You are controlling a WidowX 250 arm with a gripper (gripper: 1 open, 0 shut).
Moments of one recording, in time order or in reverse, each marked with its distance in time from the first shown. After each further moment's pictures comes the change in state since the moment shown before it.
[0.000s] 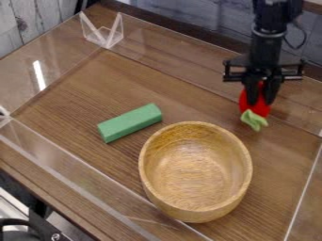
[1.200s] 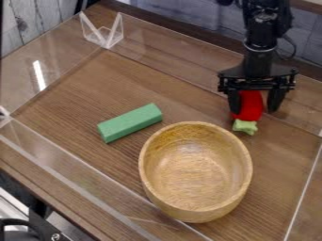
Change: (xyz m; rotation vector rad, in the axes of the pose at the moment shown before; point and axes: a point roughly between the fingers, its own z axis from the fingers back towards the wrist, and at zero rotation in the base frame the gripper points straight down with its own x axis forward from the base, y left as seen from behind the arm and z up) arm 0.006 0.003 -0.015 -0.033 -0.034 0.017
